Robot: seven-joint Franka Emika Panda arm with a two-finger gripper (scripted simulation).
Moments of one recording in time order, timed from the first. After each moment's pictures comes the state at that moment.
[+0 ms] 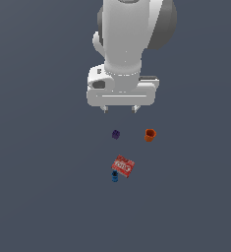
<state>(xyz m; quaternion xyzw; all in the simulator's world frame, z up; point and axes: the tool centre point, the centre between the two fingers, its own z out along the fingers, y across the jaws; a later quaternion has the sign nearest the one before) -0.011 0.017 0.297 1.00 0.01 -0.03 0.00</state>
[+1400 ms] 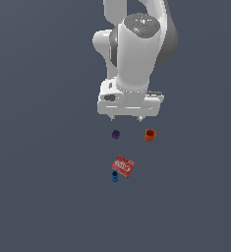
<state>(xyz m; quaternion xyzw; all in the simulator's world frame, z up) -0.011 0.040 0.253 1.00 -0.01 -0.03 0.02</state>
